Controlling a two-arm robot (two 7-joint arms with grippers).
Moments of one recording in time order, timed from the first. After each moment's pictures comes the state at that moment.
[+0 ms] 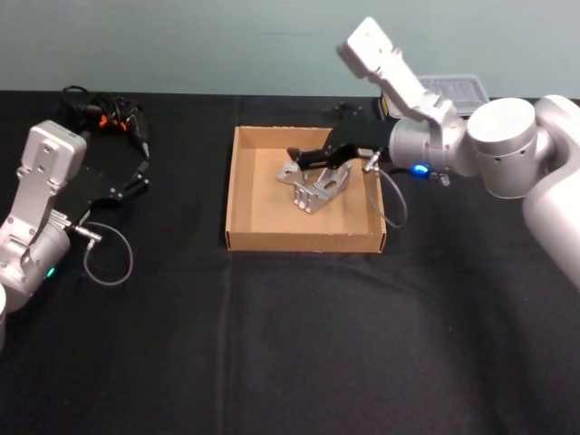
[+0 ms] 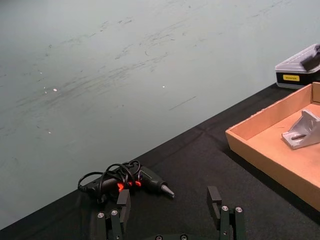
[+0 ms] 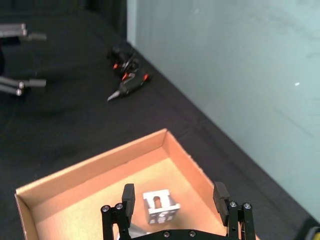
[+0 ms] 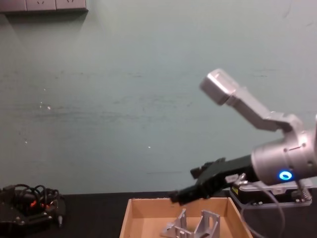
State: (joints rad) left arm -0.20 0.60 0.45 -1.41 -0.25 -0.12 0.03; right arm 0.75 0.27 -0.62 -1.02 0.13 0.22 0.61
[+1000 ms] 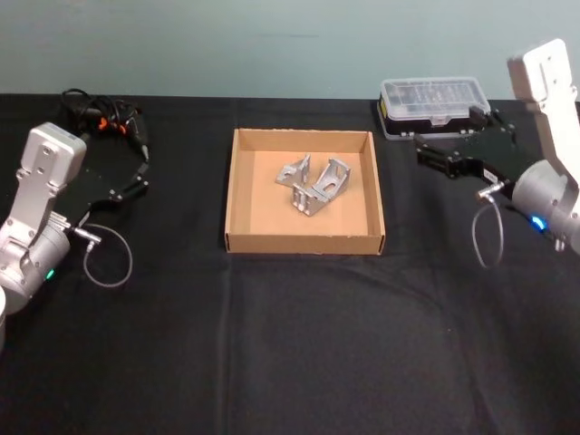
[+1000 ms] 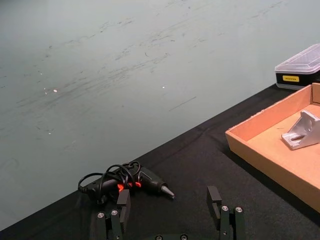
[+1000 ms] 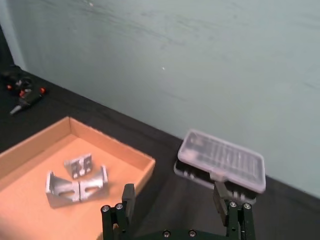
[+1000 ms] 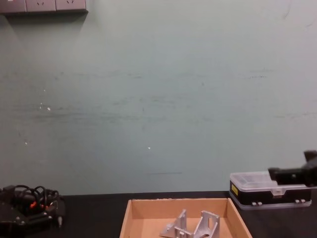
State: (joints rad) left arm -0.20 0.60 0.45 -1.41 -0.25 -0.12 0.03; right arm 0.22 0.45 -0.24 -1.63 0.19 0.35 0.22
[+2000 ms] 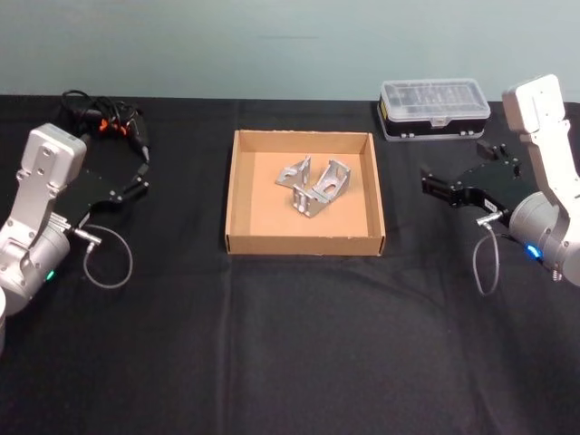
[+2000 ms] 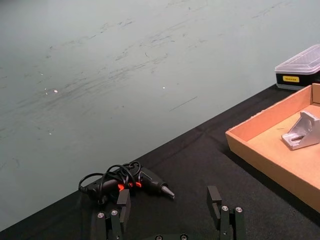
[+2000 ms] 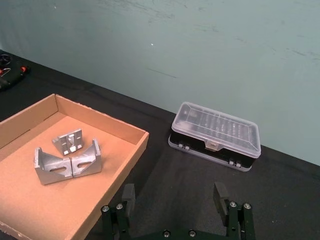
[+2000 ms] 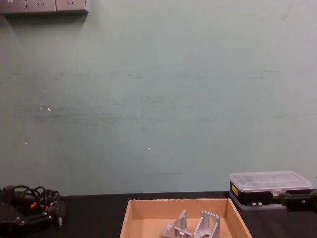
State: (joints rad) left arm -0.20 0.60 0.45 -1.41 -0.25 -0.12 0.03; right arm 0.16 0.41 -0.22 -1.64 0.16 0.39 0.16
